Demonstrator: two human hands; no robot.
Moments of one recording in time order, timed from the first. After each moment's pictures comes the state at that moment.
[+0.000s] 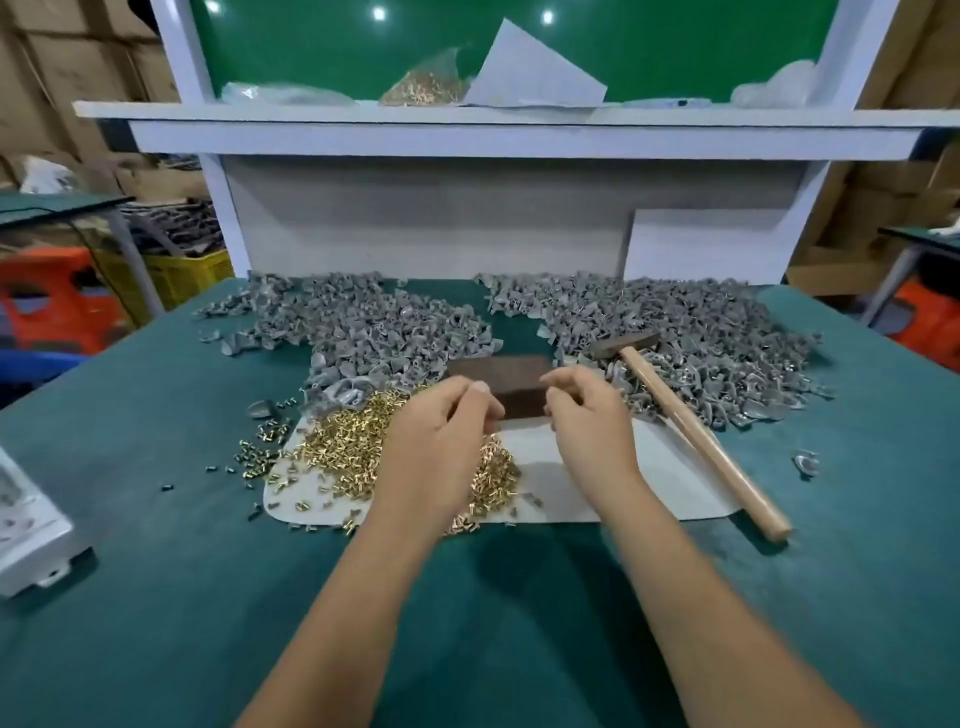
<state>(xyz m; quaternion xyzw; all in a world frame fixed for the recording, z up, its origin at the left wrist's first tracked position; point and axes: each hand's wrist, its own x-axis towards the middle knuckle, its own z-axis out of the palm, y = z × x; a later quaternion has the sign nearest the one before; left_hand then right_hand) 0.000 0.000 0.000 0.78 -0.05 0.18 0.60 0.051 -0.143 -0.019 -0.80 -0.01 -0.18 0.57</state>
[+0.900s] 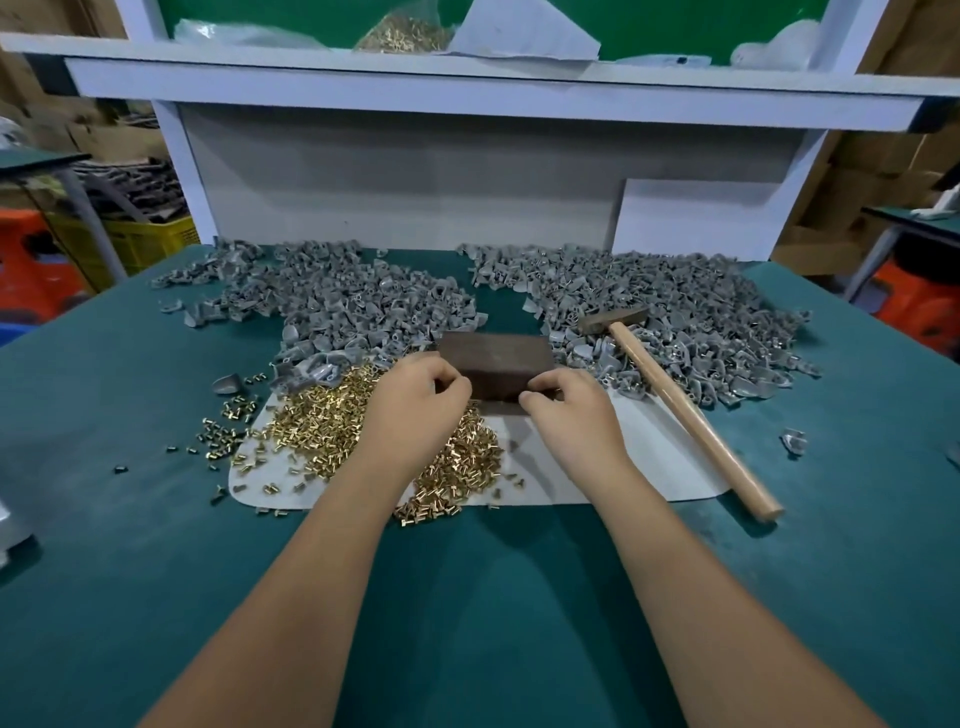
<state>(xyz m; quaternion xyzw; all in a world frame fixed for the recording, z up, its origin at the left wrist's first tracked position) 0.063 0.012 -0.030 0.87 -0.03 0.15 0.47 0.070 -0.154 -0.042 -0.87 0.02 -0.13 0.46</state>
